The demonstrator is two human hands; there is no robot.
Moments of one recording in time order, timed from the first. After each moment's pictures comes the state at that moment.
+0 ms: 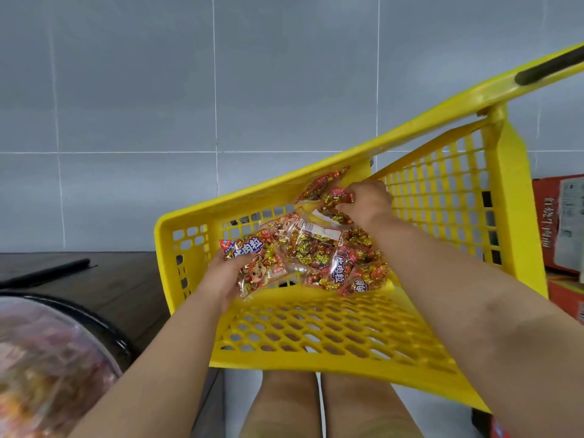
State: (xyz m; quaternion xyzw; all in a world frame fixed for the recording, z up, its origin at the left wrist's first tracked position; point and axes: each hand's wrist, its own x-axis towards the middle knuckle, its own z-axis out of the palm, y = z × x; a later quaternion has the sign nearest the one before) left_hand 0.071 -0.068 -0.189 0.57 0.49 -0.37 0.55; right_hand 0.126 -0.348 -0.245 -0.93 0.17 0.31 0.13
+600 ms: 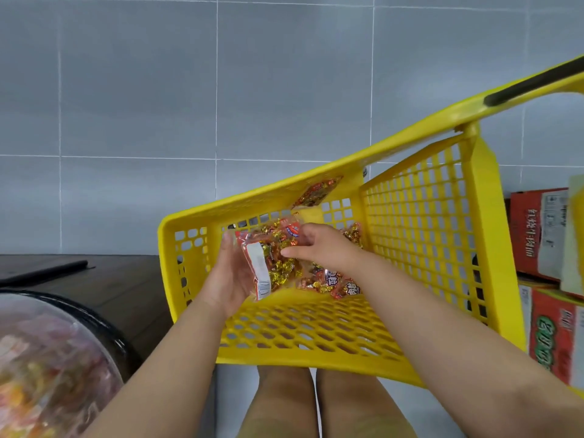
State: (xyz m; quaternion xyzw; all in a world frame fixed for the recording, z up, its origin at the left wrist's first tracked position) left_hand 0.074 -0.090 -0.138 0.49 0.37 -0.40 0.68; right_hand 0.084 -0.285 -0.169 -0.74 0.13 0.42 0.51
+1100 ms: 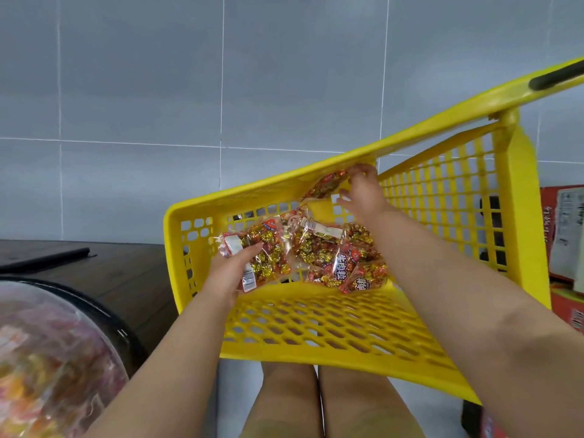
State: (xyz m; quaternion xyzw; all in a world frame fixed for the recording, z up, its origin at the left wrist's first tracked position) left_hand 0.068 -0.073 -0.166 0.59 0.48 -0.34 0.56; right_hand 0.149 -0.311 -0.207 -0.56 0.50 0.19 0.64
